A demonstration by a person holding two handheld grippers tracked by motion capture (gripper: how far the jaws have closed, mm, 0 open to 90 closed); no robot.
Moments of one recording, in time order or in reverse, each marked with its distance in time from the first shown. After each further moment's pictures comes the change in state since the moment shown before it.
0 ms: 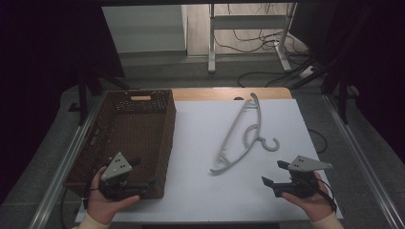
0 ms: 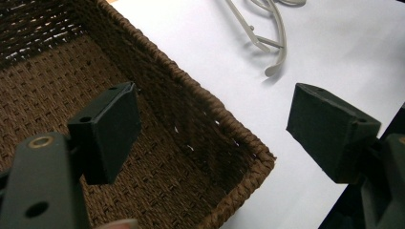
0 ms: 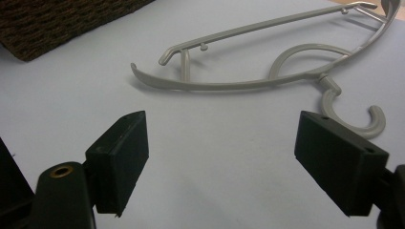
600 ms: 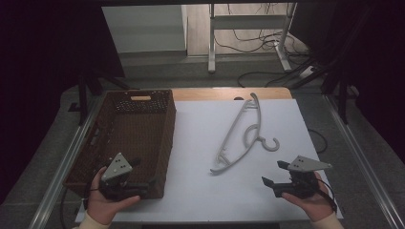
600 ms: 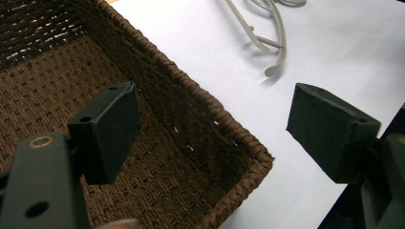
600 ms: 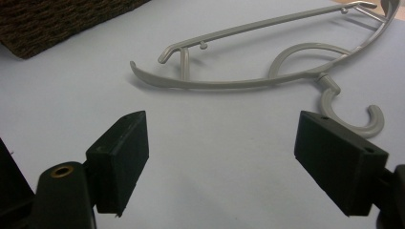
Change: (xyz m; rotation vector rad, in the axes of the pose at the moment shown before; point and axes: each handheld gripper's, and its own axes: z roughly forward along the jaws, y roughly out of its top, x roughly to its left) left arm -0.002 0.001 -0.001 0.002 0.002 0.002; right arm 0.000 0.000 0.000 0.004 -0.003 -0.007
